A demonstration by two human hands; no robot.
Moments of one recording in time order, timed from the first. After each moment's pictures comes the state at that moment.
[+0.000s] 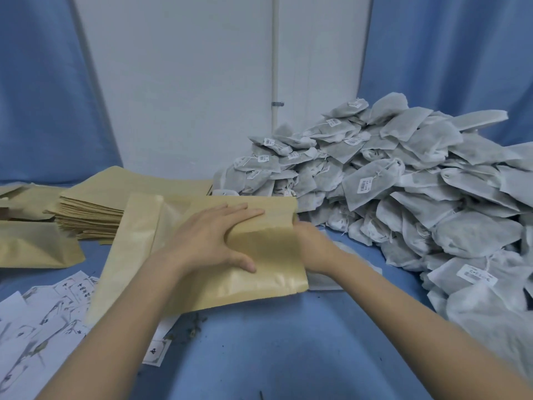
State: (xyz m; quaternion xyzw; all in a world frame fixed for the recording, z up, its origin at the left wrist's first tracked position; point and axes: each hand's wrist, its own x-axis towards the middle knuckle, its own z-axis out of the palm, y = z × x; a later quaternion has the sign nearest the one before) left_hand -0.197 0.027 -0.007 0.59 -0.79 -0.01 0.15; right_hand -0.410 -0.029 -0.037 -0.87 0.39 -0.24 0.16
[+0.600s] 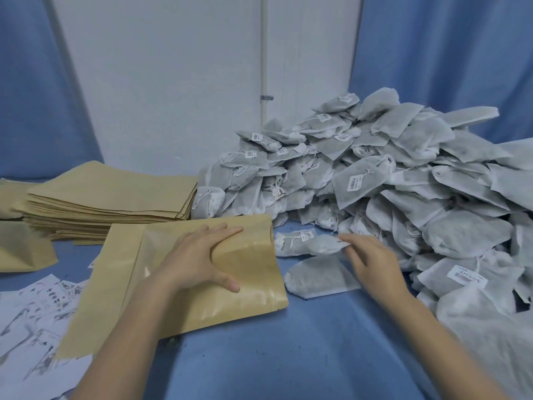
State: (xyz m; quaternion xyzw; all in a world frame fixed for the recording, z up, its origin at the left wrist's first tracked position) left_hand -0.200 0.010 -0.051 0.62 -0.74 -0.13 0.21; right_hand -0.514 -0.037 -0.097 -0.75 0.52 -0.42 -0.02
